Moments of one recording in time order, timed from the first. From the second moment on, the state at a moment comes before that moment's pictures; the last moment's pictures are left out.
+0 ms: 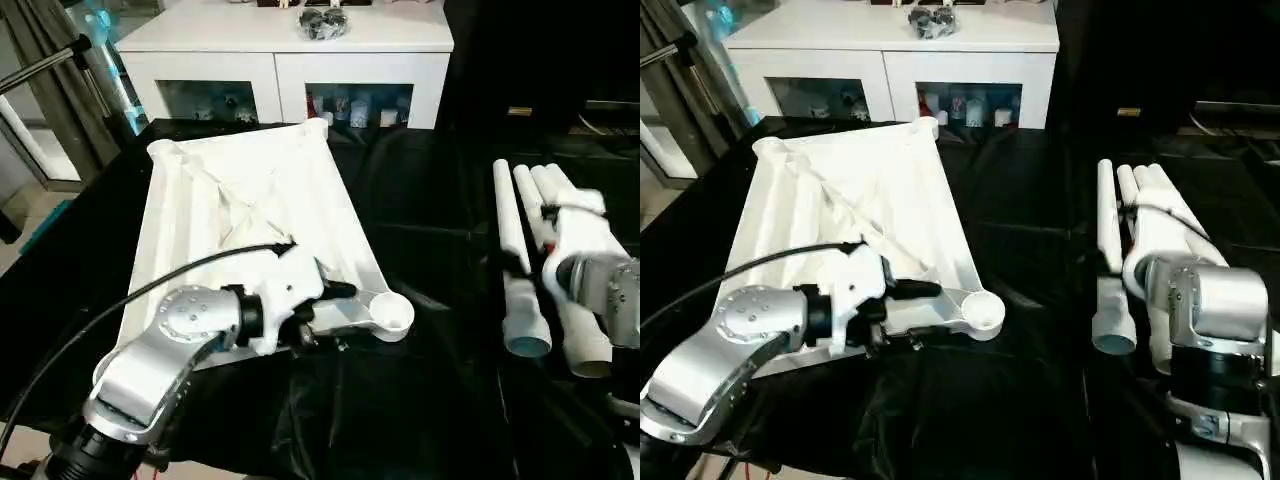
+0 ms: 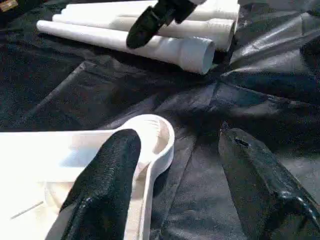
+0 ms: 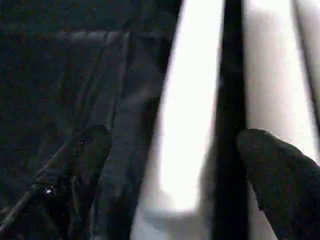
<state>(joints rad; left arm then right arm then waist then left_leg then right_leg) -0.28 0.43 -0.32 -0.34 -0.20 0.55 -0.91 -0.51 -0.42 -0.26 0.06 0.19 1.30 0.16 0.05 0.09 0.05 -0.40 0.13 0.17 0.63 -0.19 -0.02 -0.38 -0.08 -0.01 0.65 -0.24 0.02</state>
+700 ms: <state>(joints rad) -0.28 0.41 -0.32 -0.38 -0.25 0.61 -0.87 -0.56 -0.48 -0.15 0.30 0.20 1.29 0.27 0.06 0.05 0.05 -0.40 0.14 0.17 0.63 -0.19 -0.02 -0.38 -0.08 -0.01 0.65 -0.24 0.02</state>
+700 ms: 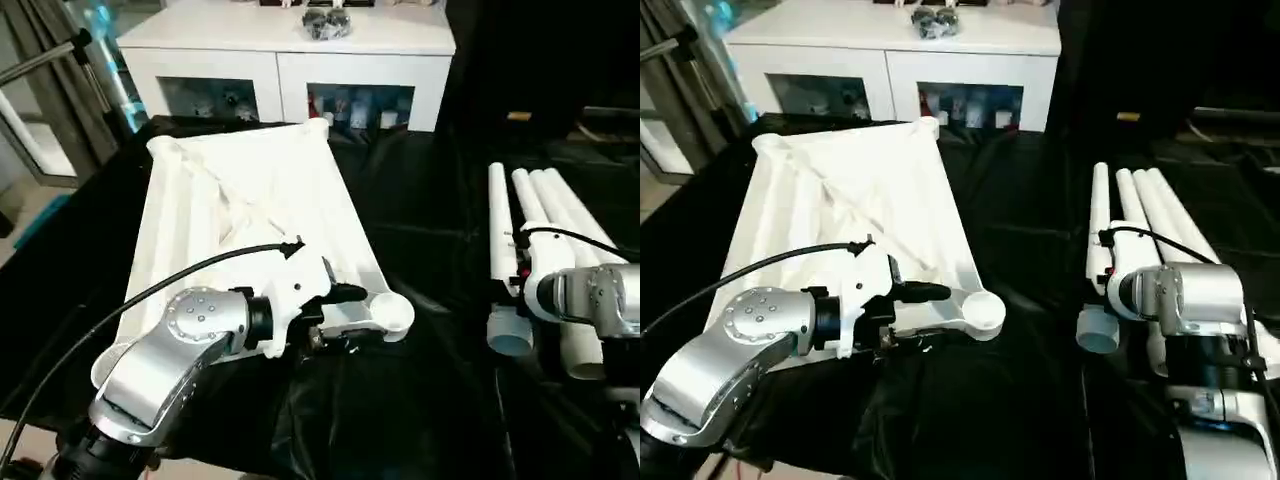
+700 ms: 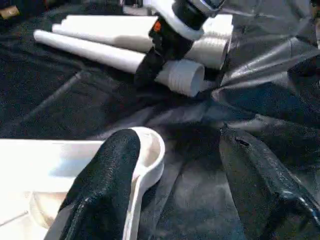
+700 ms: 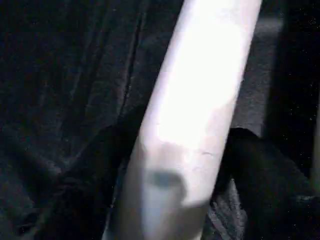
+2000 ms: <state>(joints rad) -0.64 -0.13 0.11 0.05 -0.62 0.95 -0.46 -0.39 -0.29 -0.31 -0.20 0.69 1.08 0.70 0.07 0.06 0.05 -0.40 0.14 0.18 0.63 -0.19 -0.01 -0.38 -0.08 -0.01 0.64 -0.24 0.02</state>
